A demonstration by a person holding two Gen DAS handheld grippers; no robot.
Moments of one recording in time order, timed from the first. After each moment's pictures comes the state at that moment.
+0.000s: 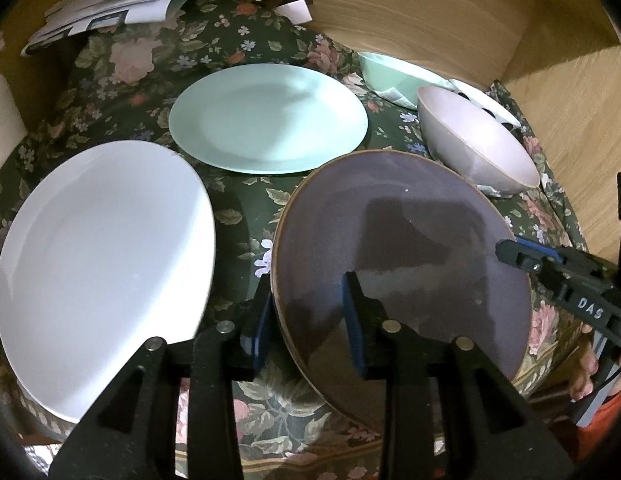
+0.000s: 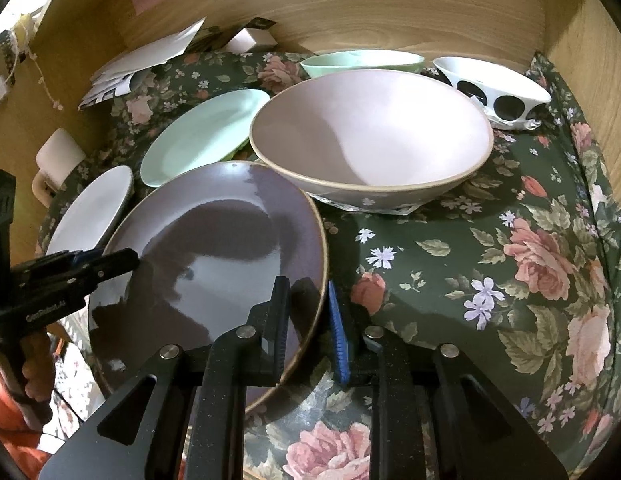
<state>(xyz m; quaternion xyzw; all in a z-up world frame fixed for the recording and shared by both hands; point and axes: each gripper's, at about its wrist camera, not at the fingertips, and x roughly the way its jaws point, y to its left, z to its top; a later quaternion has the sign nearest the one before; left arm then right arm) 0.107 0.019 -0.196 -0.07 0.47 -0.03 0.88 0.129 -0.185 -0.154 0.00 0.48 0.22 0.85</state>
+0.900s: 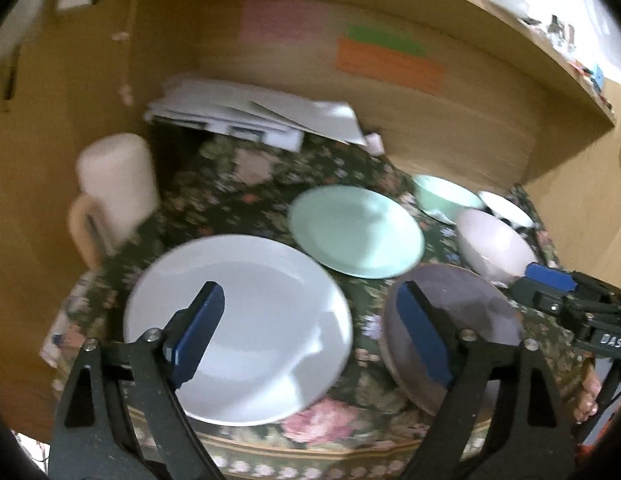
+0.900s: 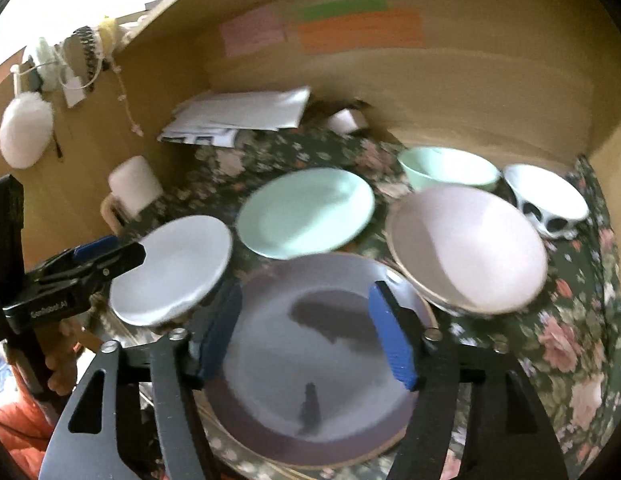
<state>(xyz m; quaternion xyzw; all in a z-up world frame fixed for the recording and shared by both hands) 0.041 0.097 -0.117 -0.08 0.31 0.07 0.94 0.104 -0.118 -0.090 -0.02 0.37 0.30 0.88</state>
